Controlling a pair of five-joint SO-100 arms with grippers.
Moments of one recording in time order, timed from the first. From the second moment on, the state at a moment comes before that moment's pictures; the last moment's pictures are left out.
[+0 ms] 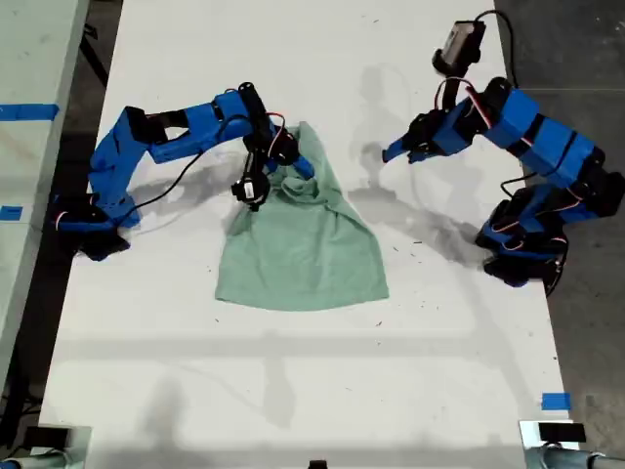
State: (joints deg) arm 0 -20.0 46.6 43.3 78.8 39.6; arm 1 35.2 122.6 101.9 86.8 -38.6
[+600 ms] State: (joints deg) arm 0 -13.7 80.9 74.5 88.3 33.7; arm 1 30.1 131.0 112.0 86.8 -36.8
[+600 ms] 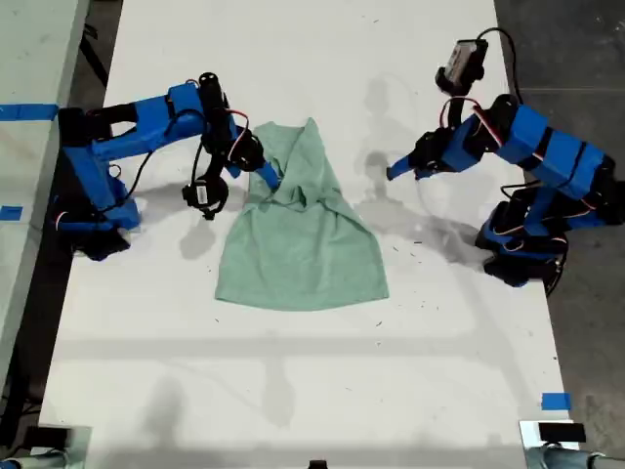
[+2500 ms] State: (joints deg) arm 0 19.0 101.2 112.1 68.6 -3.2; arm 1 -2.2 98.3 128.6 49.1 -13.0
